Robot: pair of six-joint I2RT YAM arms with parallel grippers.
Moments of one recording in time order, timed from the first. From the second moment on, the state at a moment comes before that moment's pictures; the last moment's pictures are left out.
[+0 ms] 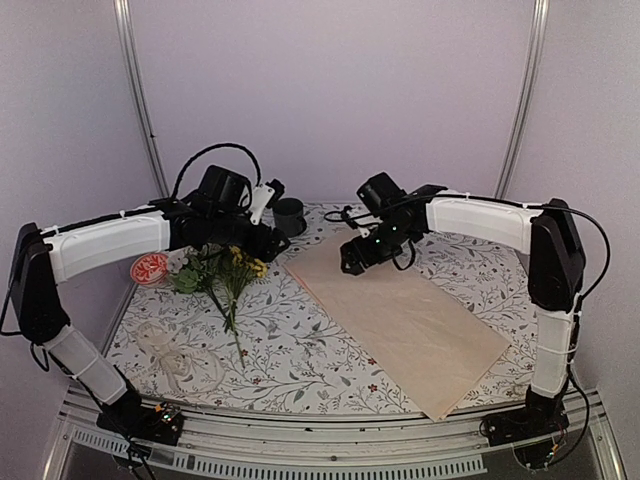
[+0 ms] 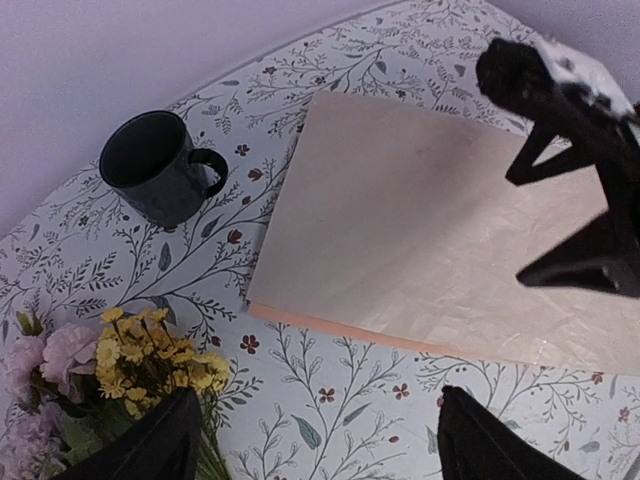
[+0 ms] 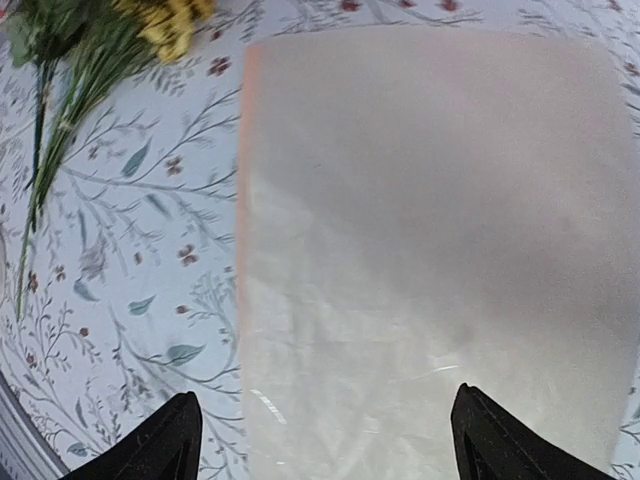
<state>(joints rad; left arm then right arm) -0.65 1.57 1.23 -0.33 0.00 0.04 0.73 2.01 1.68 -0.70 -0.05 0.13</state>
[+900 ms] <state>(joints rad) -0.61 1.61 1.23 -0.35 0.00 0.01 0.85 2.33 1.87 -0.79 0.02 0.16</state>
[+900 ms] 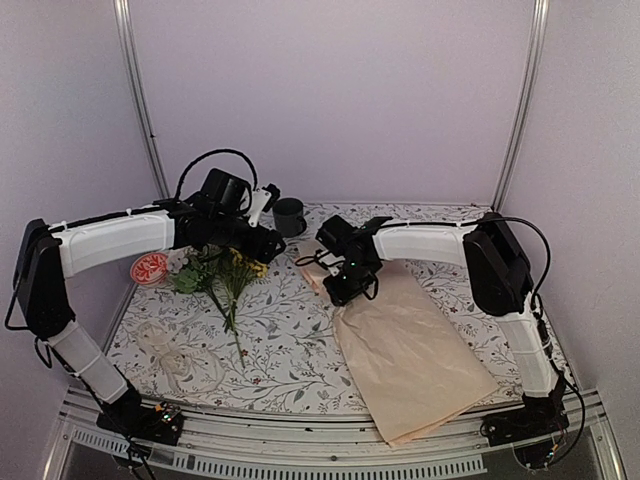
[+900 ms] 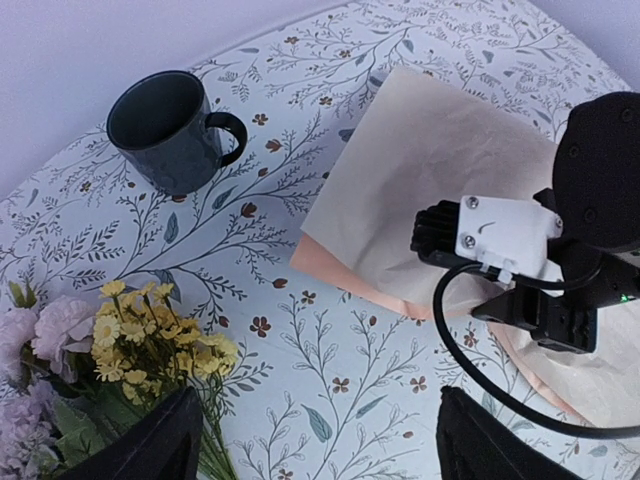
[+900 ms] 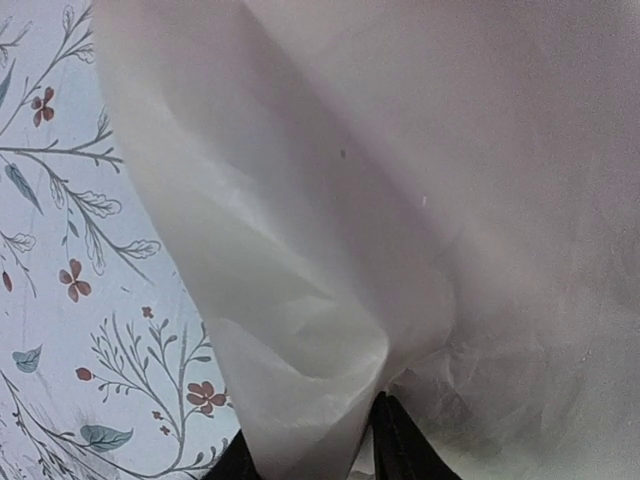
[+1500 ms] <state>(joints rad) -0.61 1.59 1.22 -0.32 0.13 -0.01 0.77 2.06 1.71 -0.64 -0.35 0.30</state>
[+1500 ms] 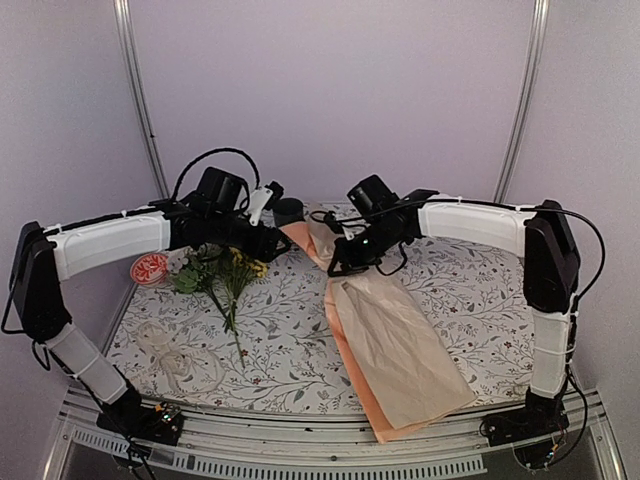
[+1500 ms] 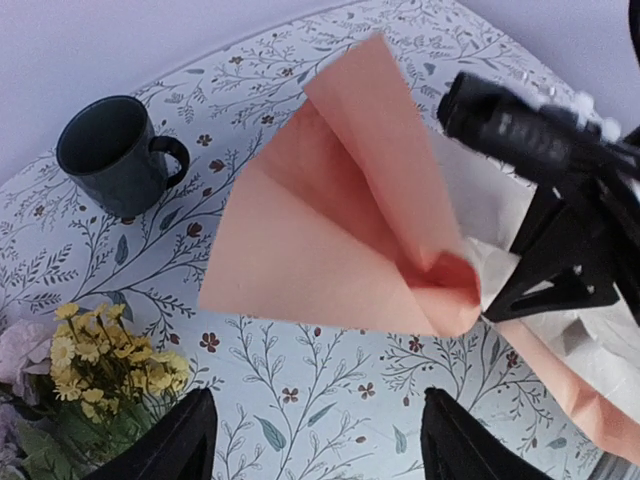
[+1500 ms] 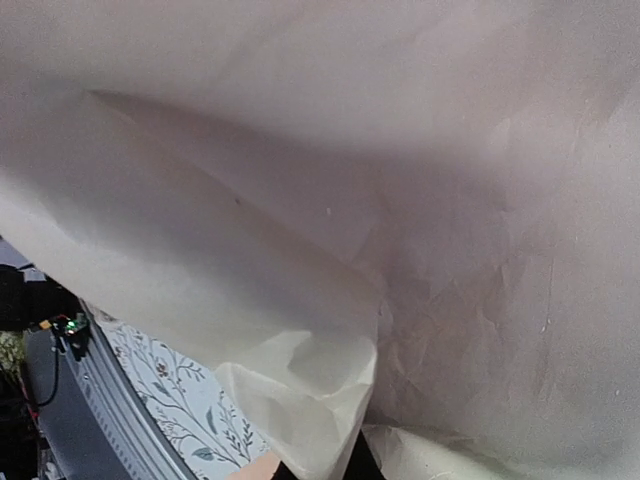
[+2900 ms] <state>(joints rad) -0.91 1.53 0.89 0.25 0.38 -0.33 0.75 1.73 1.47 -0.15 -0.46 0.60</state>
